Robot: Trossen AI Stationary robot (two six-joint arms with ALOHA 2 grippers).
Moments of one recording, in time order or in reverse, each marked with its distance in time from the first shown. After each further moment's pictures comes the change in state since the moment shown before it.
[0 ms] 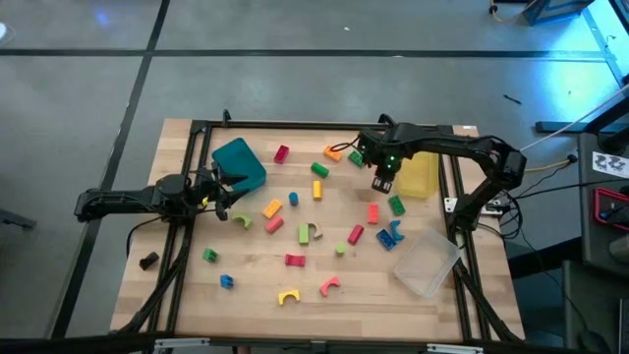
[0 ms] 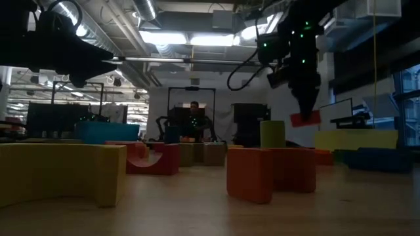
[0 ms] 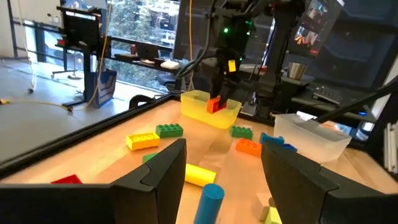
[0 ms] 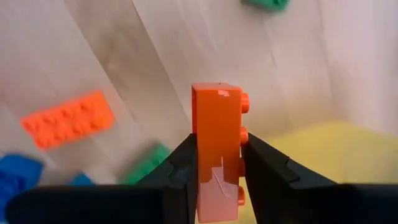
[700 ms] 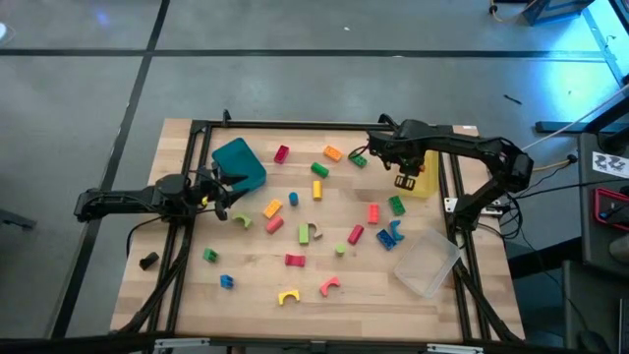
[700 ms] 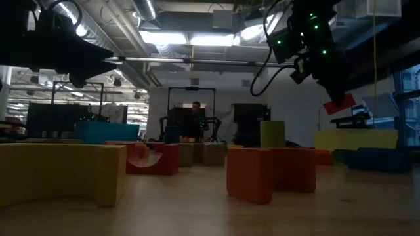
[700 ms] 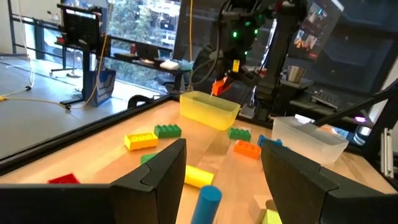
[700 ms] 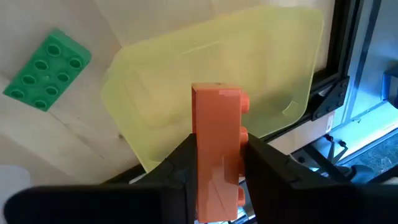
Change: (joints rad) left arm 0.000 0.000 0.000 0.016 0.000 -0.012; right arm -0.002 -0.055 0.013 -0.324 0.264 0.032
